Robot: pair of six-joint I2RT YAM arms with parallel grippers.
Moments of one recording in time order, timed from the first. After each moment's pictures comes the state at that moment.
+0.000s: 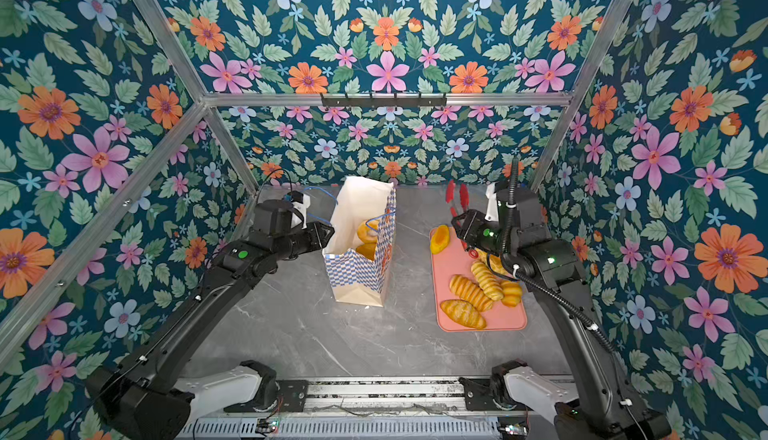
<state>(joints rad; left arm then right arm) -0.44 1.18 1.18 -0.60 0.14 -0.55 0.24 1.09 1.43 -0.95 -0.24 0.69</state>
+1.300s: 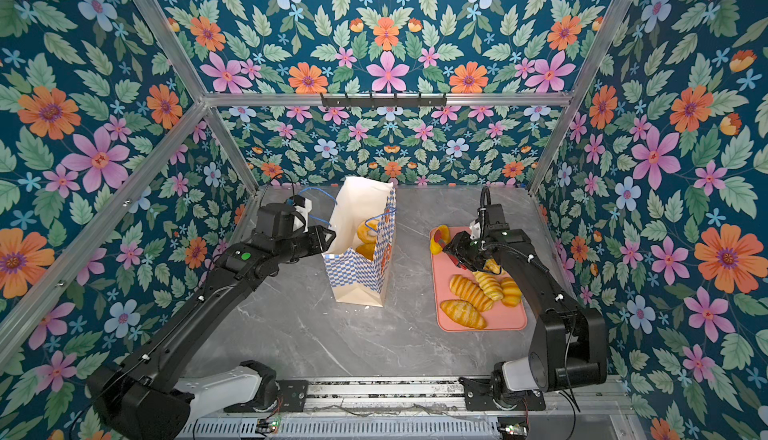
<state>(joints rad) -0.44 1.18 1.14 -0.59 0.14 -0.55 0.11 1.43 1.11 -0.72 -0.47 0.69</state>
